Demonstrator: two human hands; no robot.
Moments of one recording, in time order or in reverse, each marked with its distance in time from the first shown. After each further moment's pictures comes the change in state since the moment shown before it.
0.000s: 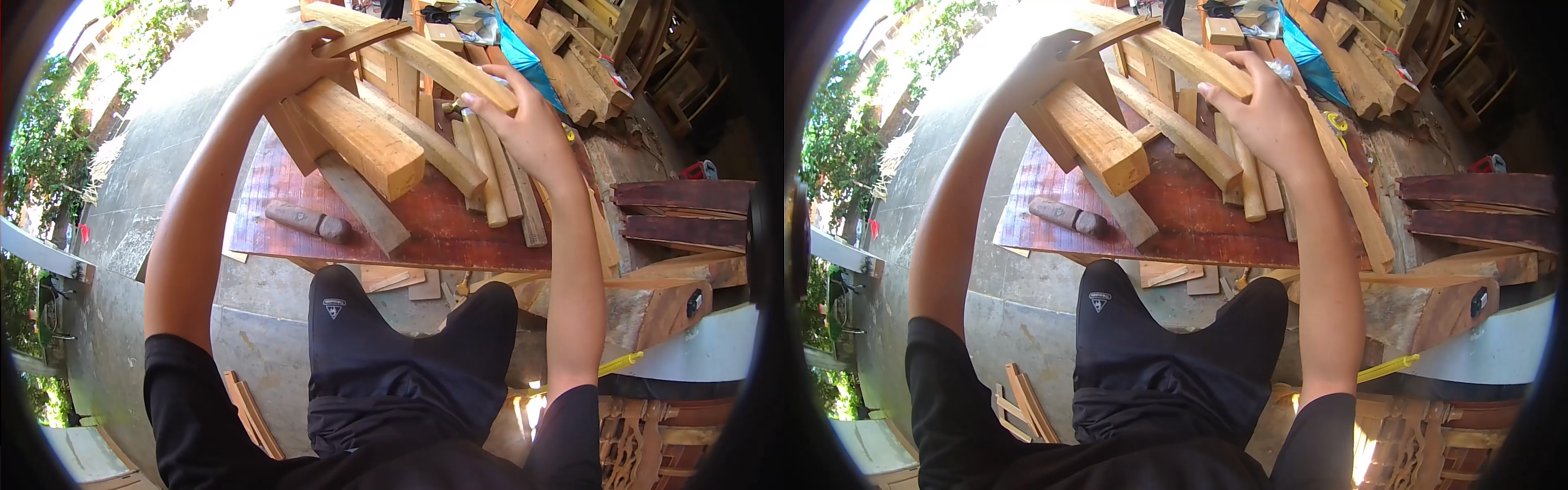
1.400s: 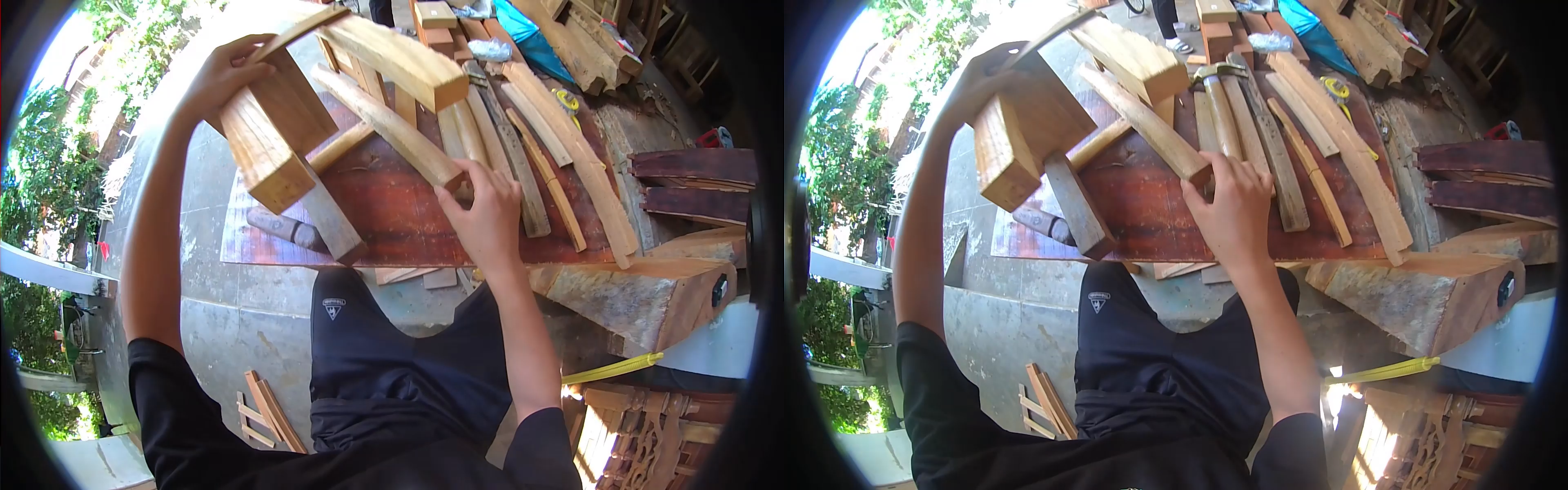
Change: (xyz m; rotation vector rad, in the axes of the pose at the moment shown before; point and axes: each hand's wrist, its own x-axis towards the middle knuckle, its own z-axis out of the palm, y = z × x) left_hand -0.001 -0.022 -0.019 -0.154 -0.150 -0.028; right_hand -0.110 0.075 0.084 -0.074 0.148 -0.008
